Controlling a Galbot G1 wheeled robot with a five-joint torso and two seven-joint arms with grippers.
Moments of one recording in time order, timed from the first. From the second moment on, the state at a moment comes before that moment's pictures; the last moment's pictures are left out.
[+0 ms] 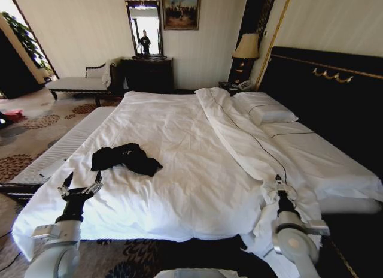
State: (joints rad) left arm 1.70 -1.34 -0.95 -2.19 -0.42 -0.12 0.04; right arm -1.66 1.29 0.83 2.22 1.27 0.19 0.47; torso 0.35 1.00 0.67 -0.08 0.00
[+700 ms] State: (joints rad) left arm 1.70 -1.33 -0.95 -2.21 -0.46 -0.08 0.01; right arm -1.67 1.14 0.82 2.35 1.14 0.12 0.44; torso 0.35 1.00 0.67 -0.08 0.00
